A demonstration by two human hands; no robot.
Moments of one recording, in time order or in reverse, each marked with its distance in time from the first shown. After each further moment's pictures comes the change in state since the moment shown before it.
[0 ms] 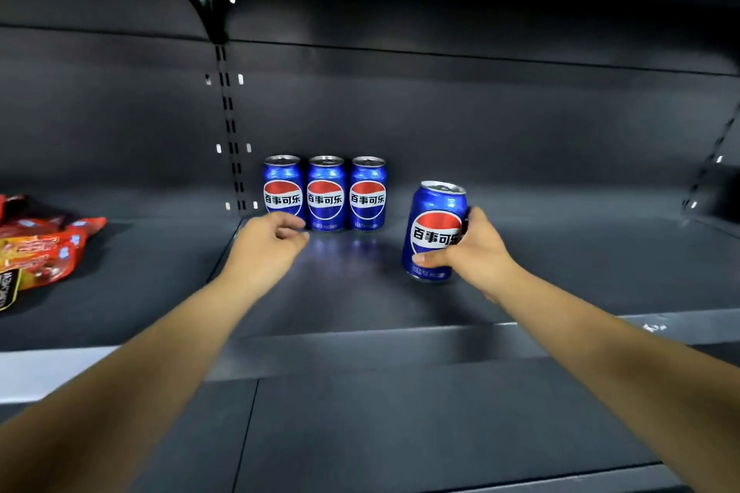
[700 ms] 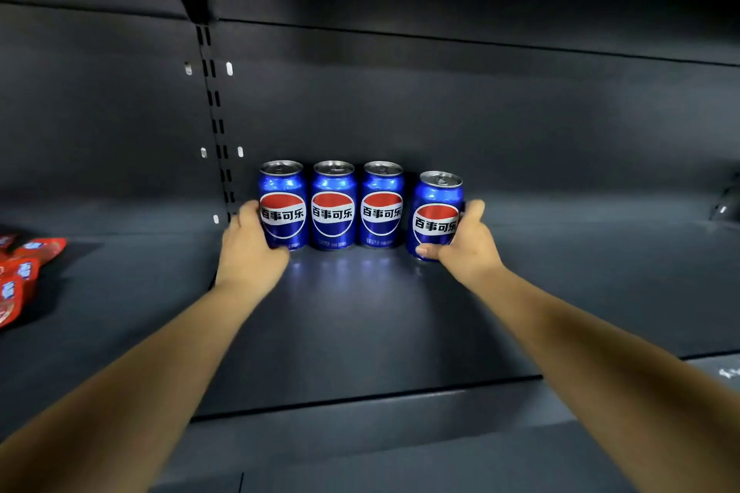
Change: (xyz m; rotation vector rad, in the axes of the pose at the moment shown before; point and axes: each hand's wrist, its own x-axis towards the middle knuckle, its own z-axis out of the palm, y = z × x) left_hand 0.091 -0.056 0.006 0.251 0.132 0.053; right_hand 0.083 0.020 0.043 -0.217 0.094 -0.027
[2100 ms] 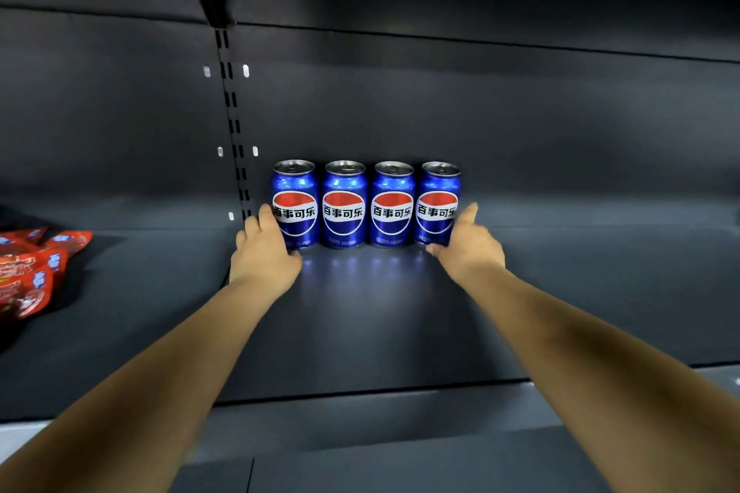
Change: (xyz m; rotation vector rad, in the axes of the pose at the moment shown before) left_hand -0.013 0.010 -0.004 0.309 -0.100 -0.046; right_hand 0.008 -0.003 0.010 -0.612 -0.057 0.063
